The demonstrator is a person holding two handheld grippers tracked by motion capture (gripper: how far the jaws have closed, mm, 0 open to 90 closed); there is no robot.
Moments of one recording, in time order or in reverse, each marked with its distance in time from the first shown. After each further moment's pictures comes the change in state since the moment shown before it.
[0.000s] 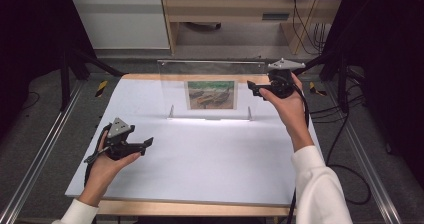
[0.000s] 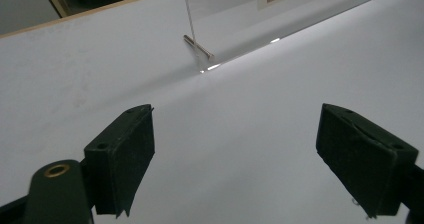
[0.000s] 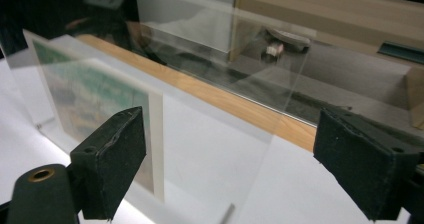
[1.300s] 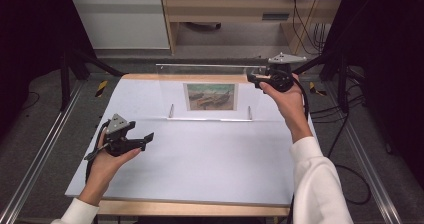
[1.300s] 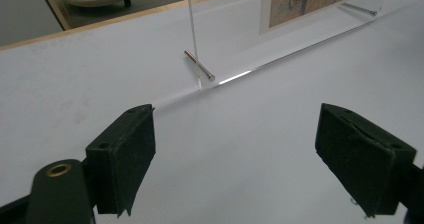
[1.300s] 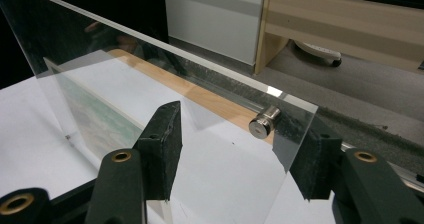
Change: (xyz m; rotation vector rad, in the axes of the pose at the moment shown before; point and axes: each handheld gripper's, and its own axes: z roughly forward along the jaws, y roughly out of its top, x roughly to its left) left arm 0.005 0.010 0.000 -0.049 -0.009 -0.042; right arm -0.013 0.018 0.015 -0.041 0.127 0.006
